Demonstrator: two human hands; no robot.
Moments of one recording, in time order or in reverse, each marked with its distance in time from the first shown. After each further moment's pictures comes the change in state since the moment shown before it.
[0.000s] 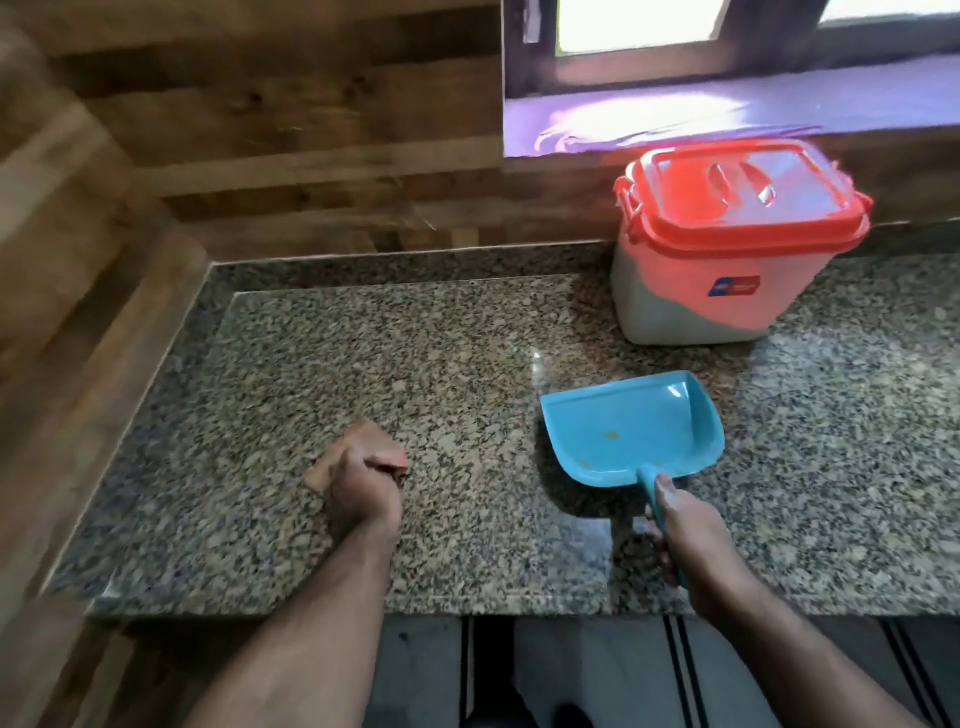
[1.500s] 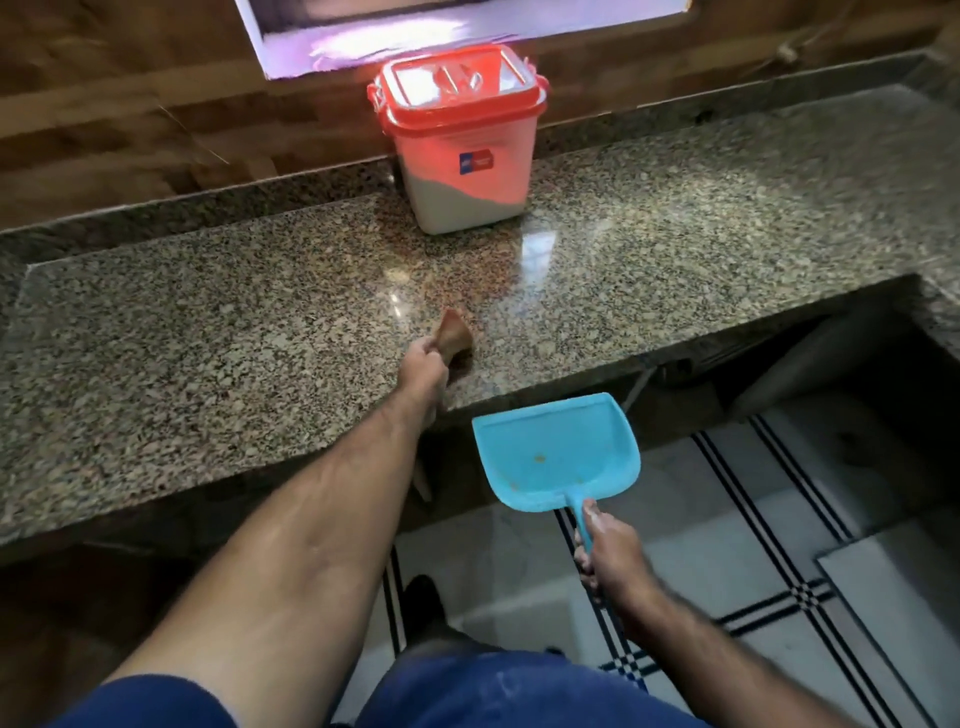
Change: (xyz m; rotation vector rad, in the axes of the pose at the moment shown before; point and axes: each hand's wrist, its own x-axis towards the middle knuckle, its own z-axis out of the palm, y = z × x) left_hand -0.267 -0.073 0.126 0.111 -0.817 0.140; right_hand -0.203 0.251 -0.141 0.204 0.111 0.248
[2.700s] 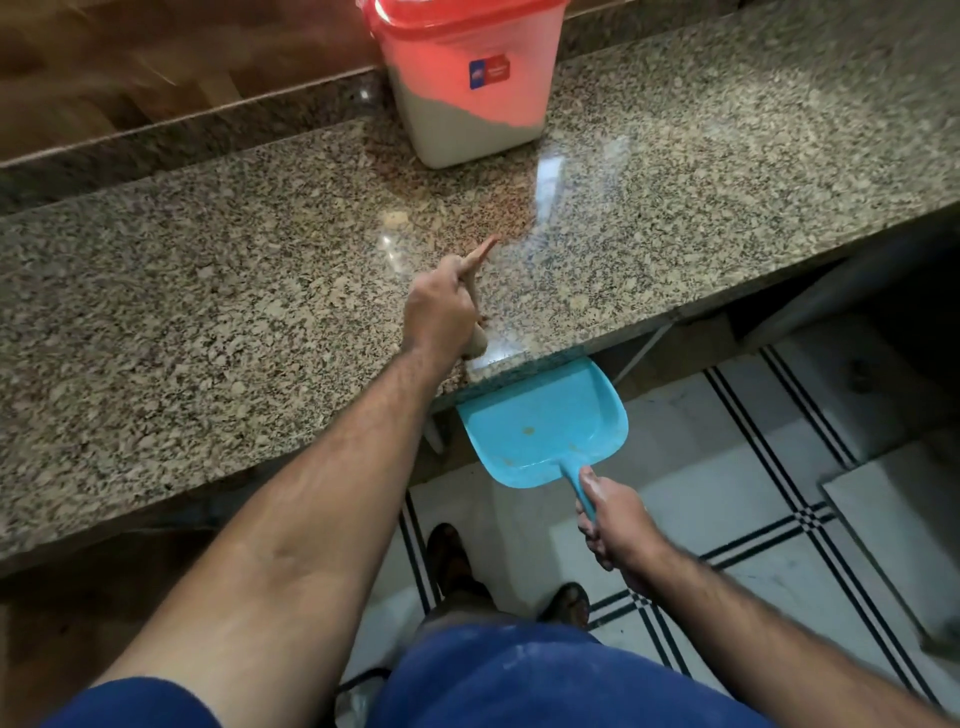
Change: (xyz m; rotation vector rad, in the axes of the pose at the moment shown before) left_hand 0.022 0.027 -0.021 0.694 0.091 0.623; right_hand 0.040 0.001 0.056 -0.063 -0.057 0.076
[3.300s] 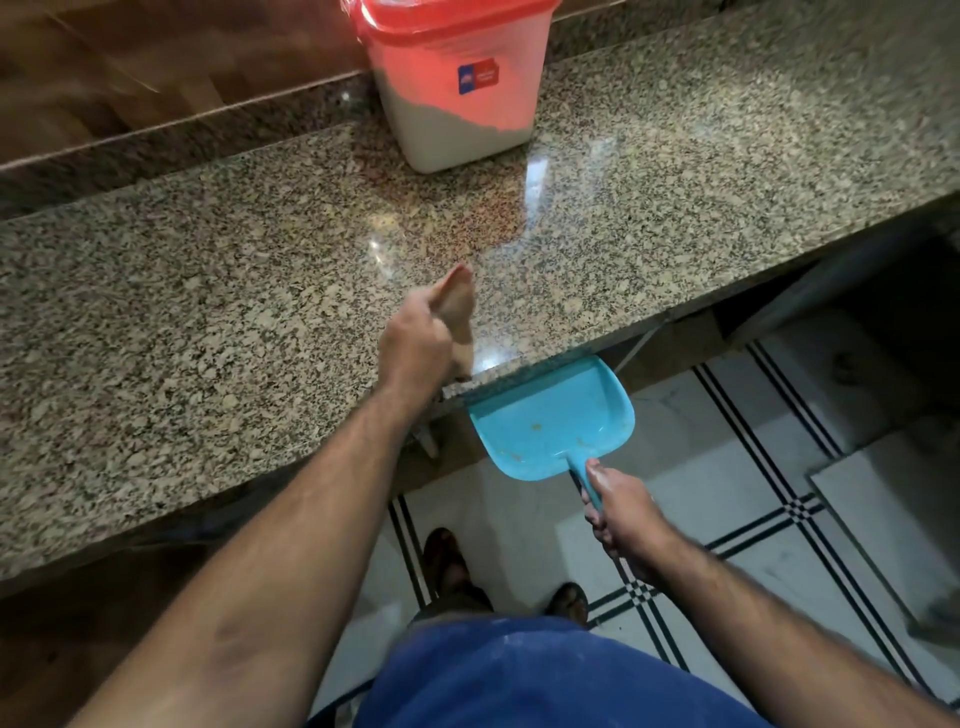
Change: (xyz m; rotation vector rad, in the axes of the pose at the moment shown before) left_hand -0.025 -0.009 -0.025 -0.096 -0.106 -0.152; right_hand 0.002 -0.014 -0.005 0.006 0.056 -0.019
